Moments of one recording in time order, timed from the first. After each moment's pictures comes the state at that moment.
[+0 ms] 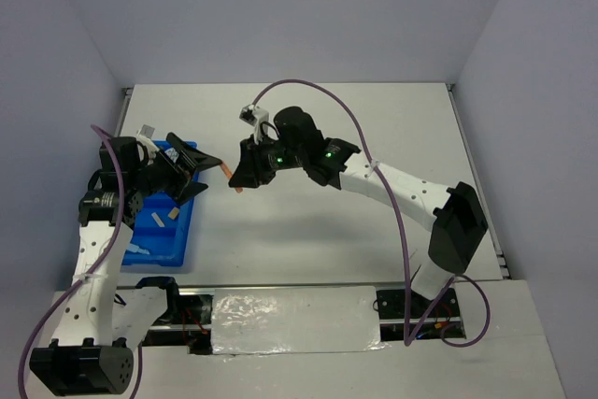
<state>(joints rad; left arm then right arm) 0.06 0.87 0.96 -0.71 0.58 -0.95 0.89 1.64 1.42 -0.18 -0.50 0.42</state>
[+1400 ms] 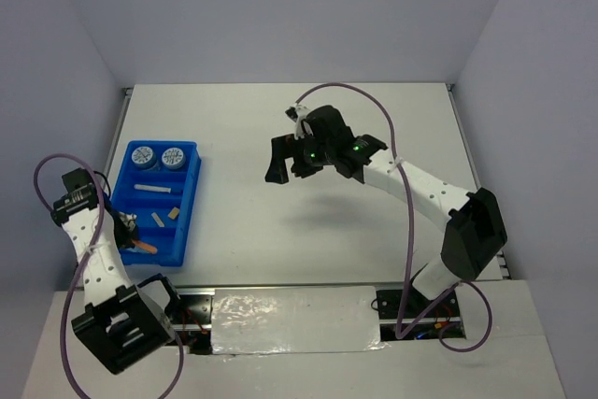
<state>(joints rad) 0.59 0.98 0.88 -1.18 -0.11 -0.69 0.70 1.56 1.29 -0.38 -0.33 0.41</state>
